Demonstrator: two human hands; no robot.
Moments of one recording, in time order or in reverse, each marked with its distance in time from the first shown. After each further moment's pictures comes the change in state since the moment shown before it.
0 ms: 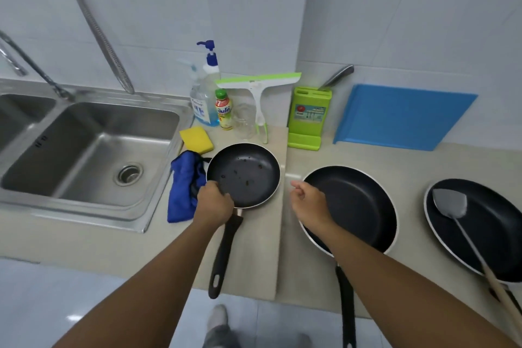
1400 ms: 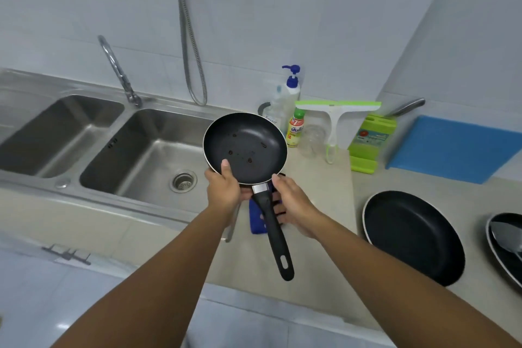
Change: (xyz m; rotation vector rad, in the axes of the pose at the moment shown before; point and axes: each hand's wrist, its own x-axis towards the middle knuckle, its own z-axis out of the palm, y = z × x) left_hand 0.062 -0.071 -0.168 -0.857 0.060 -0.109; right_hand -0.063 -0.212 0.154 0.473 -0.451 0.189
